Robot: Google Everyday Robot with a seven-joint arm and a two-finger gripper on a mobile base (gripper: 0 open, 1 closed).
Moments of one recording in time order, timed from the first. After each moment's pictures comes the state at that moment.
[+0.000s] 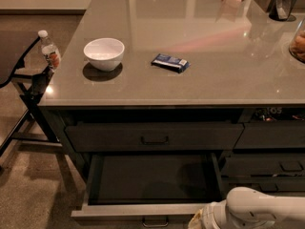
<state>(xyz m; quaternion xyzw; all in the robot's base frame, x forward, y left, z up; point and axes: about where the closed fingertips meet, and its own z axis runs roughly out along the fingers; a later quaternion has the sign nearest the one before) 0.331 -0.154 0.407 -0.62 0.74 0.18 0.18</state>
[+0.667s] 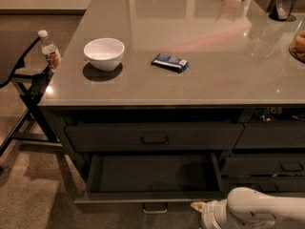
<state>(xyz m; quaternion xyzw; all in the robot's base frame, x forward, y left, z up) 0.343 -0.155 0.402 -0.61 0.75 0.17 0.19</state>
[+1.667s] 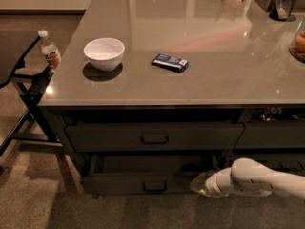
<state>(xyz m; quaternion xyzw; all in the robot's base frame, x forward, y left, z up) 0.474 -0.186 0.417 -0.57 0.76 0.13 0.28</state>
